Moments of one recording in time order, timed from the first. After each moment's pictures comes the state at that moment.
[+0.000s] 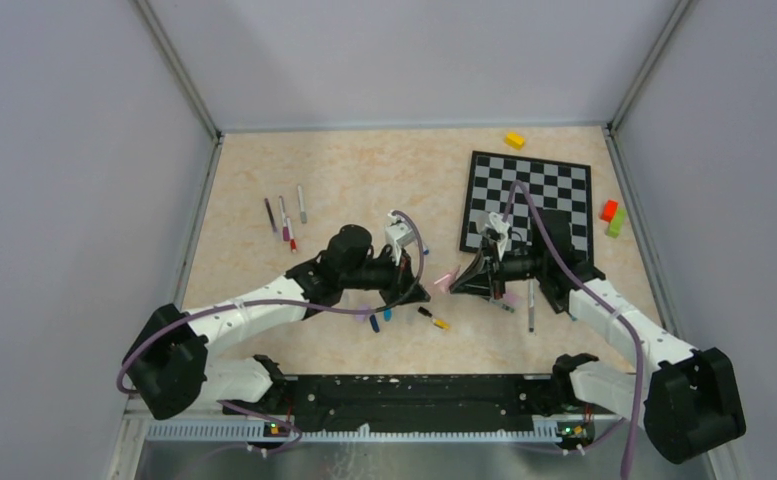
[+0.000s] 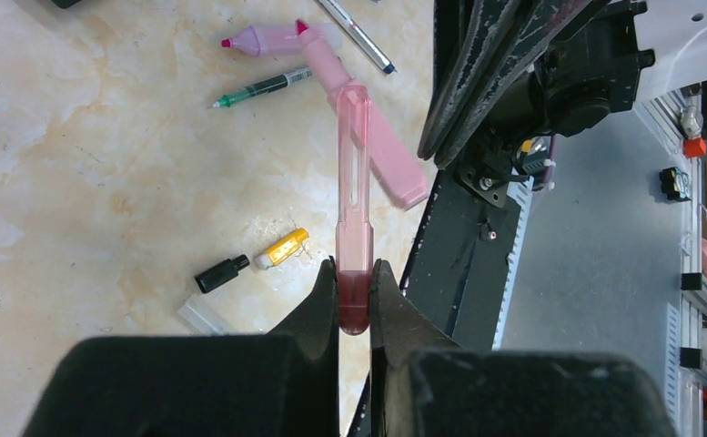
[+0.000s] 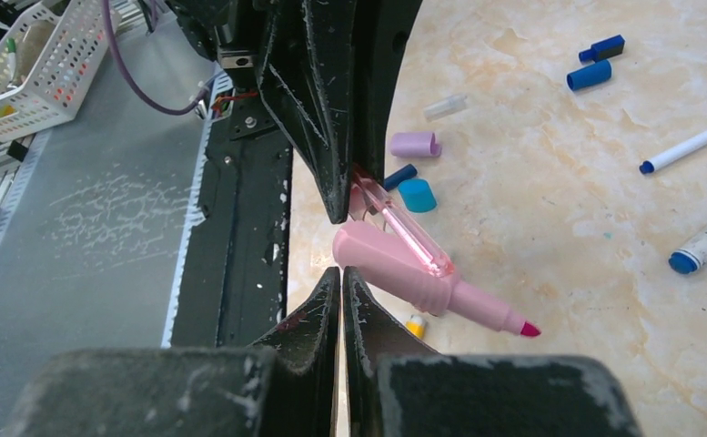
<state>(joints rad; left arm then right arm) -0.80 1.25 0.71 0.11 0.57 -0.37 0.35 1.05 0.58 -0.03 -1.21 -0.14</state>
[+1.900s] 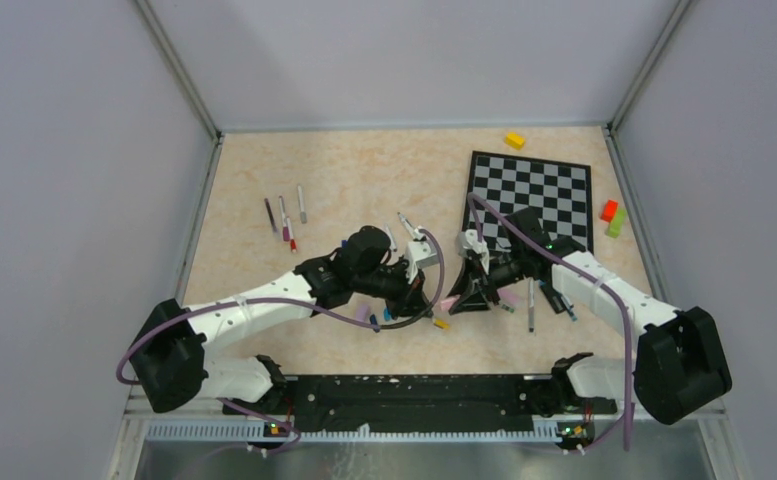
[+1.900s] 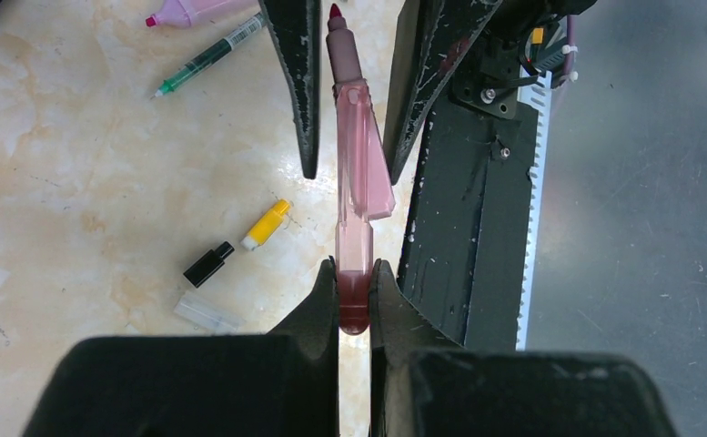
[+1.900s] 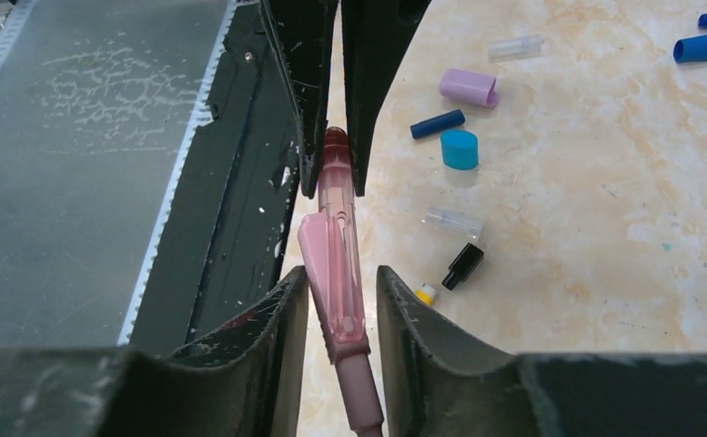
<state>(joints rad) -0.90 1.29 0.82 -0.13 0.60 -0.08 0.44 1.24 0.77 -0.58 -1.19 -0.76</state>
